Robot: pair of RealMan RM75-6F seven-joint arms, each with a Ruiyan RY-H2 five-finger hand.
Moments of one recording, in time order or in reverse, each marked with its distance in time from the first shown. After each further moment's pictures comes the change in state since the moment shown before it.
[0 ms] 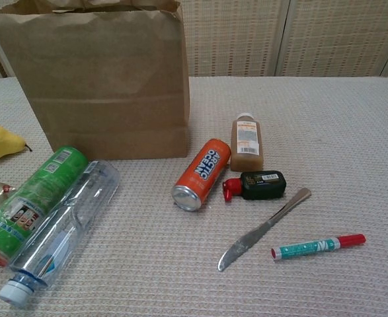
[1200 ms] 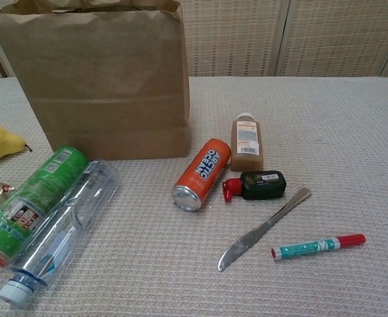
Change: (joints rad) left arm 0.021 -0.040 -0.125 0.028 -0.128 0.152 -0.090; right arm 0.004 0.018 -0.004 -0.011 0.006 -0.020 0.033
